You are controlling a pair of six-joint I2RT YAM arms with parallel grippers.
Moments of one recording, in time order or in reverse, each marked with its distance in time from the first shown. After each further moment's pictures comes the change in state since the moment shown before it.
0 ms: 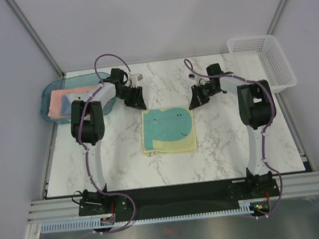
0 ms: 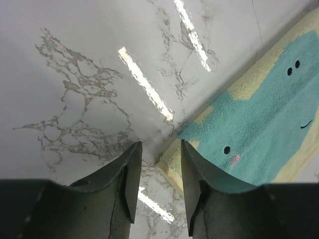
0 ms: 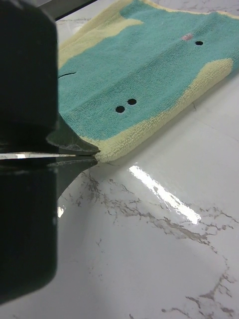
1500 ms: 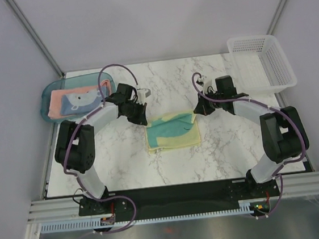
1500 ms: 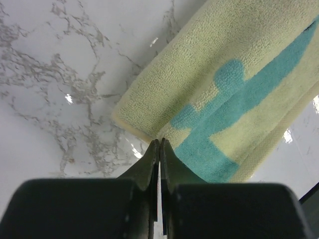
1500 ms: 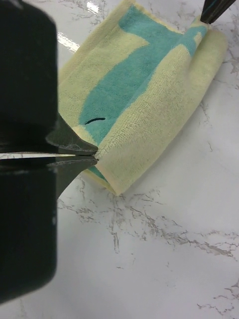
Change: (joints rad) left arm -0.152 -0.463 -0.529 0.169 -0.204 -0.031; right arm 0.060 -0.549 -0.577 0.426 0.191 0.130
